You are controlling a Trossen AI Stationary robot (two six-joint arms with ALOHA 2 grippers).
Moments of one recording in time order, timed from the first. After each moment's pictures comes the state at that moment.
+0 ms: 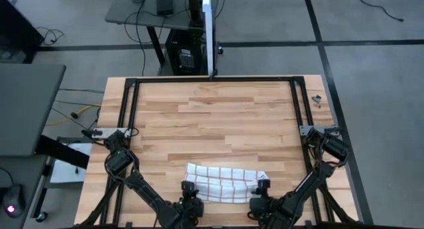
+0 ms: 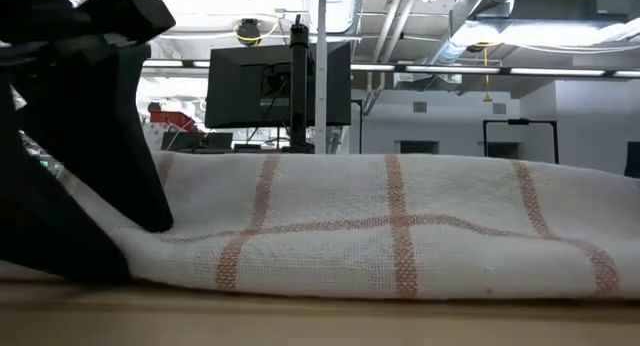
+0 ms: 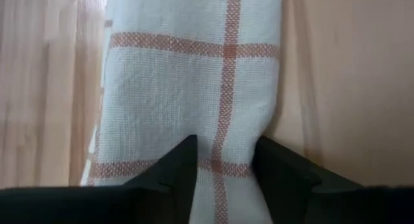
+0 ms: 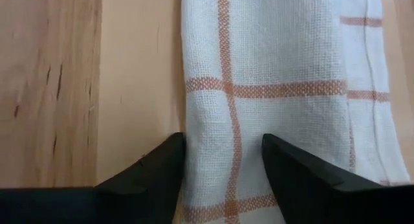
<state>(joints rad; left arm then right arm) -0.78 2.32 1.67 -0.95 -0.71 -0.67 0.92 2.05 1.28 -0.70 0.54 0.86</state>
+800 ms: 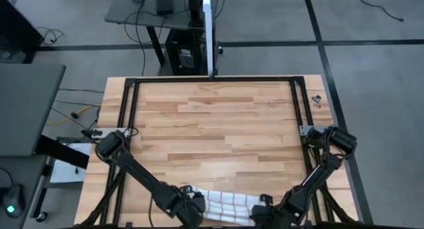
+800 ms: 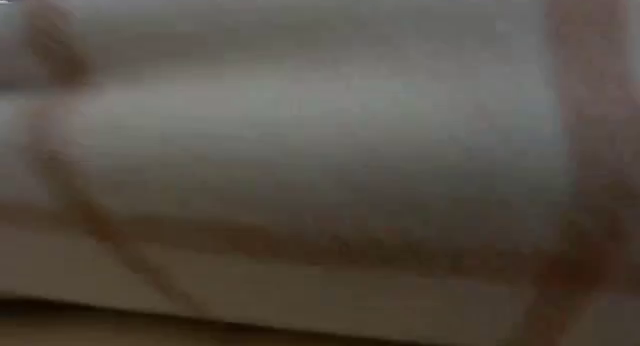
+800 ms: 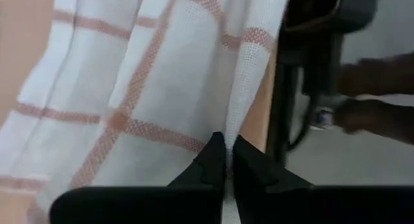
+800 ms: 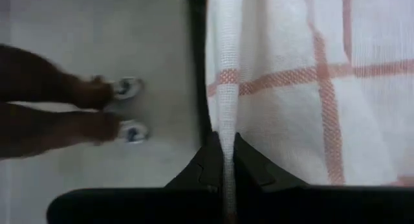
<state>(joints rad) -0.72 2.01 1.52 -0.64 0.03 -0.87 0.97 1.91 1.20 -0.24 0.12 1.08</state>
